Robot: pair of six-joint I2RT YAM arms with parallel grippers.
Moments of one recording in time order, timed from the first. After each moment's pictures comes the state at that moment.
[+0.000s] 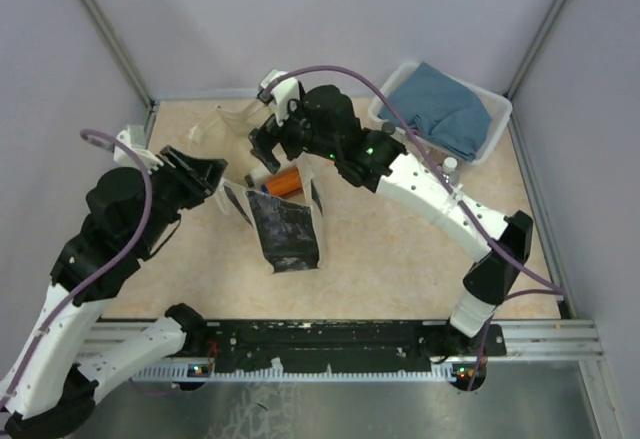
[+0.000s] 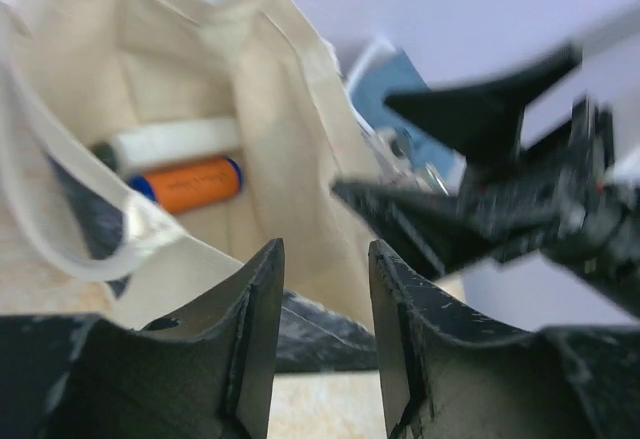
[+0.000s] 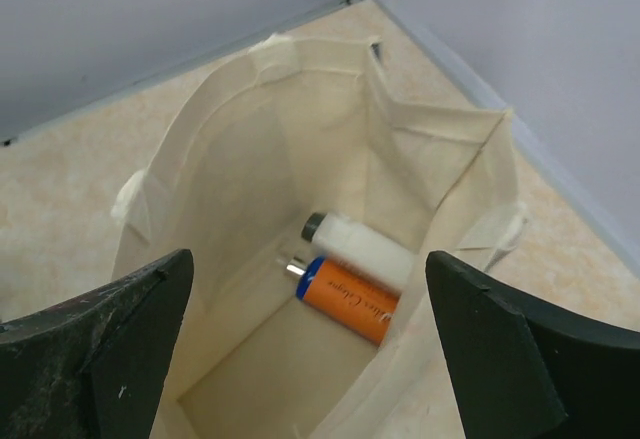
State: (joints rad) left arm -0.64 0.76 1.23 -0.64 -0.31 -0.79; right arm 0.90 1.67 1.79 -0.33 -0.06 -0.11
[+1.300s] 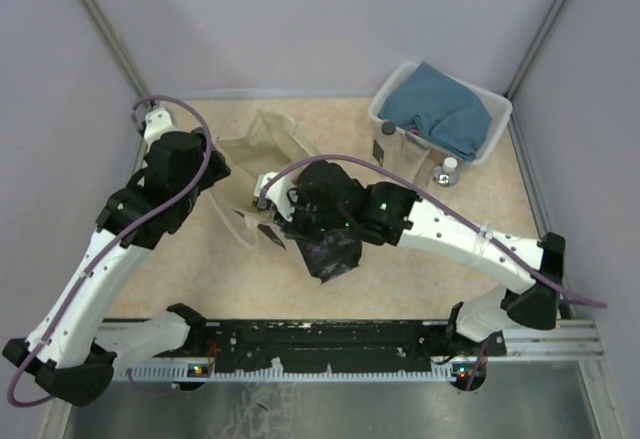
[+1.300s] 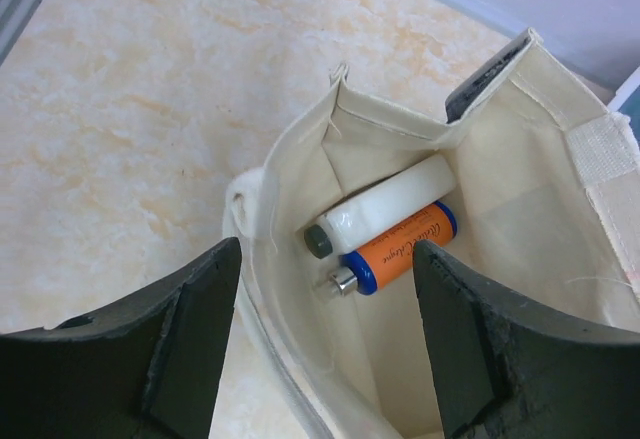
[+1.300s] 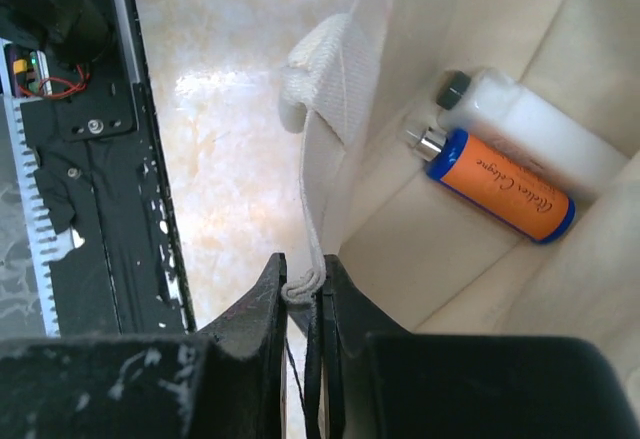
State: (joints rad) left arm -0.54 1.04 1.32 -0.82 -0.62 -0.66; right arm 1.15 1.45 1.49 -0.67 -0.11 -0.22
